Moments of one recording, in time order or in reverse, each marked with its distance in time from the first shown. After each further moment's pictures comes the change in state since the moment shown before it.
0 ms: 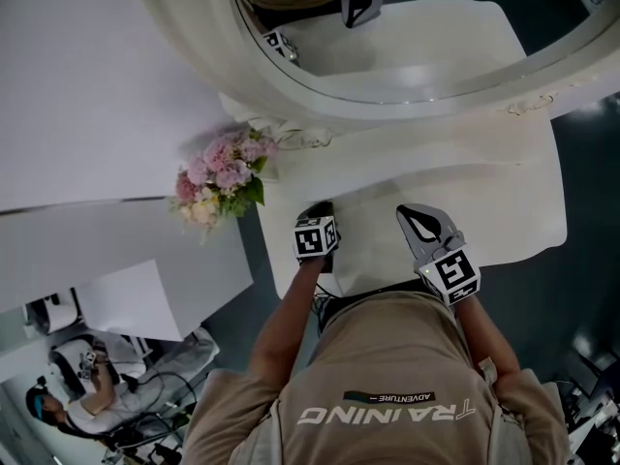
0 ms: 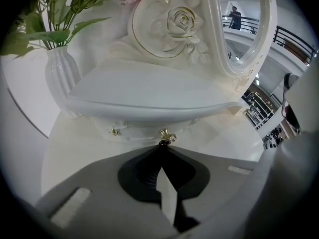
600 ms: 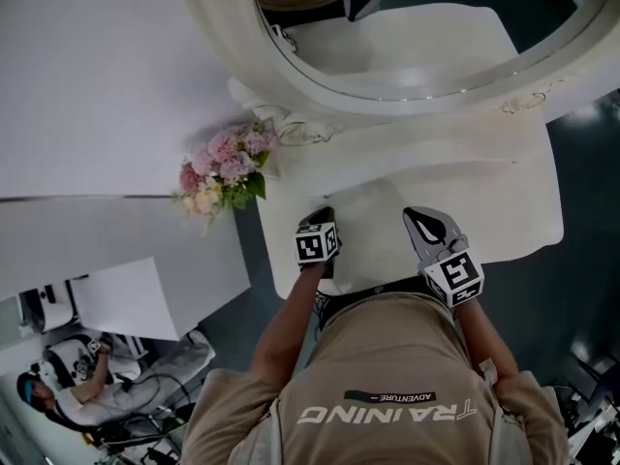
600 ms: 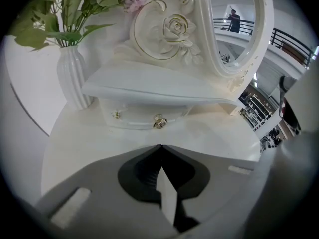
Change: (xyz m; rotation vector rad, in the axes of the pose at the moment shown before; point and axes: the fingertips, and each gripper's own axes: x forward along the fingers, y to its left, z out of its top) left arm -0.015 -0.009 -0.019 -0.009 -0.025 -0.012; right arm -0.023 0.003 -0.009 0.020 -0.008 -0.038
